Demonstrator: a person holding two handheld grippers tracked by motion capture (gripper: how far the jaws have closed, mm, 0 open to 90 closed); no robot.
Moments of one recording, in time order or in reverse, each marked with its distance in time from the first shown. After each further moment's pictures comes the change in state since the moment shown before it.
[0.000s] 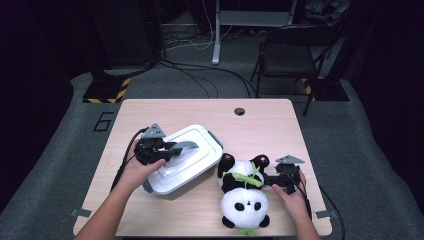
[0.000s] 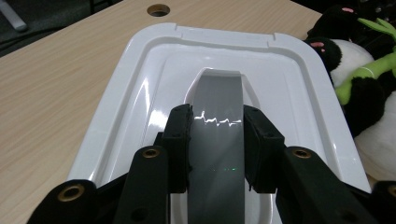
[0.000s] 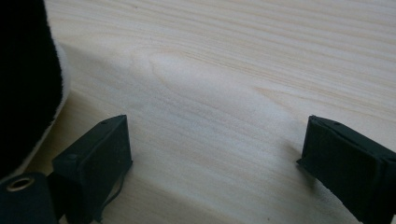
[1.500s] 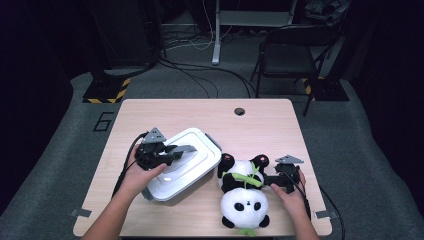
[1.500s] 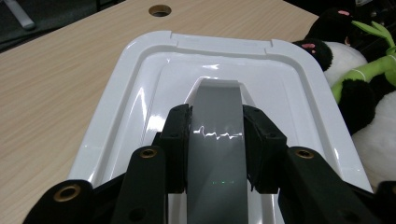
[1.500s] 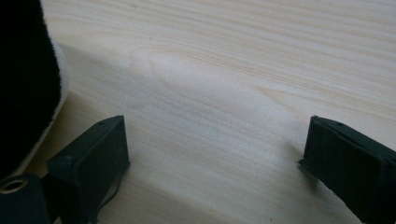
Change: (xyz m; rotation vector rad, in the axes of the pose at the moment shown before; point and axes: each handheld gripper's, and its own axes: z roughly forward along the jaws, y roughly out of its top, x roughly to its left) left arm -0.013 -0.004 -0.002 -0.017 0.035 -0.019; right arm 0.002 0.000 0.001 0.001 -0.009 0.012
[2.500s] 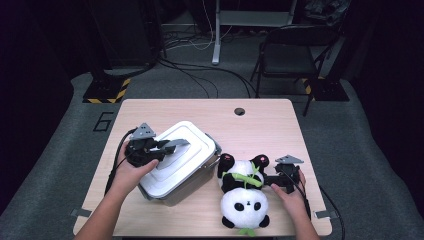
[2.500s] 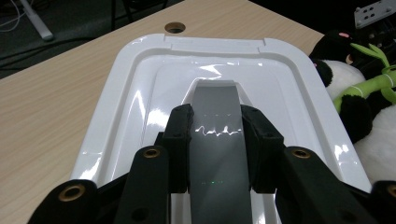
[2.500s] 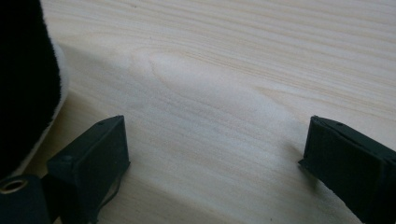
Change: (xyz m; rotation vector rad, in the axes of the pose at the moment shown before) left arm 0.011 0.005 -0.029 -0.049 0.039 -0.008; right arm 0.000 0.000 0.000 0.000 0.000 0.000
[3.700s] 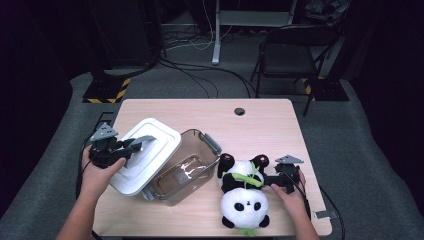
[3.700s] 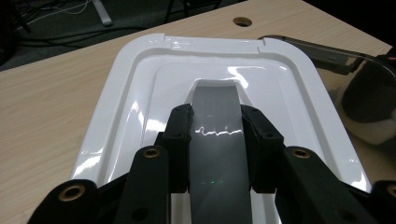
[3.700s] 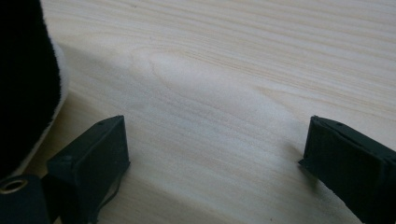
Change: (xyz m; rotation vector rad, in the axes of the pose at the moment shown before) left arm 0.055 -0.040 -0.056 -0.027 0.167 -0.142; right arm 0.000 0.000 0.000 0.000 0.000 0.000
